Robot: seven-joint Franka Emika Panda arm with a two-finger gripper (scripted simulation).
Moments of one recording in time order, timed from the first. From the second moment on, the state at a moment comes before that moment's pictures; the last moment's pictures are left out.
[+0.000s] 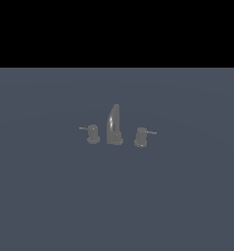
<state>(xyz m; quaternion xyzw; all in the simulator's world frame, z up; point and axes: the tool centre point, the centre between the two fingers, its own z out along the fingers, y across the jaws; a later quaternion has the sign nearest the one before) -0.194 0.001 0.445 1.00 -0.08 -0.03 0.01</state>
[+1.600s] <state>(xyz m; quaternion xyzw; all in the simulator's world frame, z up) 0.016 -0.071 0.225 0.83 -0.56 -0.02 -0.03</state>
